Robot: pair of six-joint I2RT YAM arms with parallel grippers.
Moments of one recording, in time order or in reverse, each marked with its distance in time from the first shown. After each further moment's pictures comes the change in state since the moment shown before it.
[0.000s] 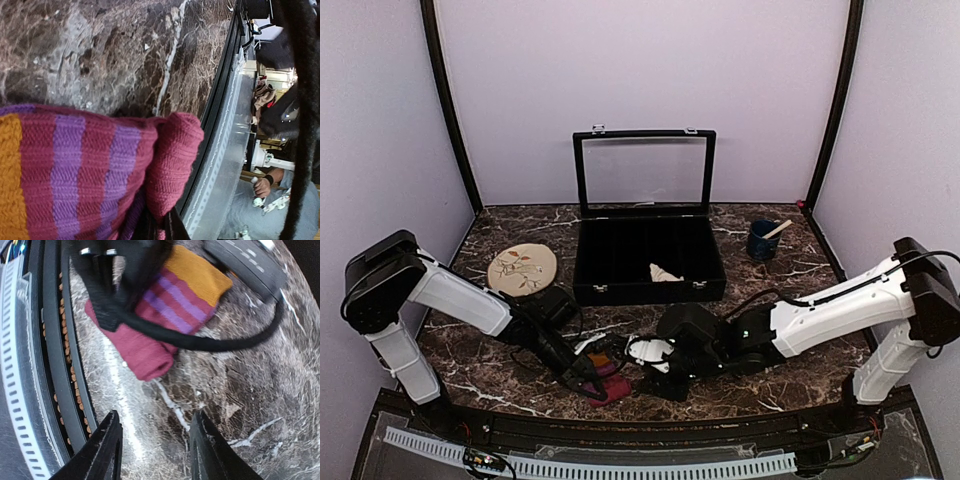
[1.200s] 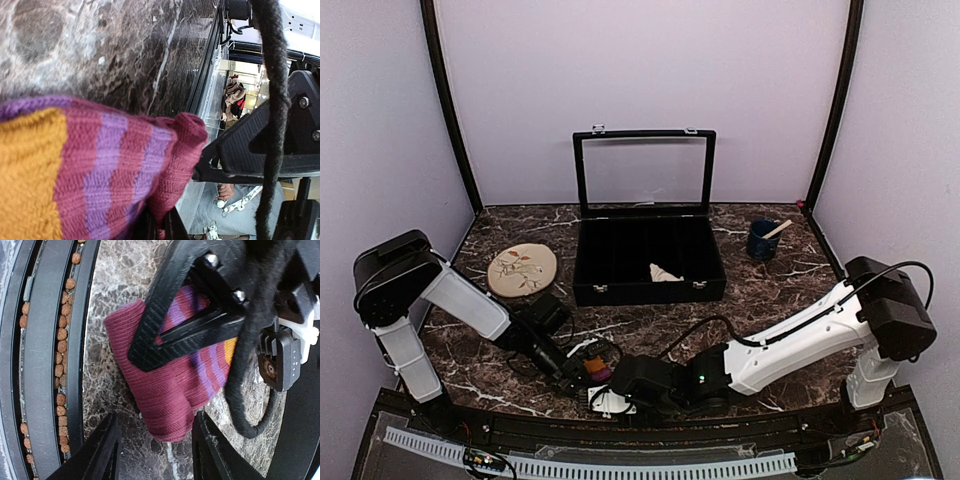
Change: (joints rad) left arm 0.066 0.069 -0.084 0.145 0.203 -0.085; right arm 0.222 0.231 0.162 0.039 0.332 -0.402
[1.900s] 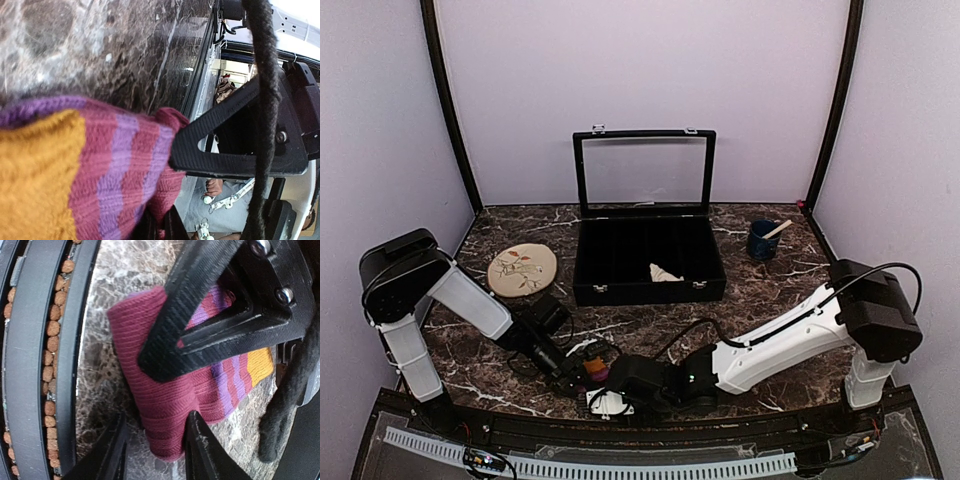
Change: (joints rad) left arm 0.023 0.041 0.000 0.023 0.059 -0.007; right arm -0.030 0.071 0.018 0.016 -0.050 -0.062
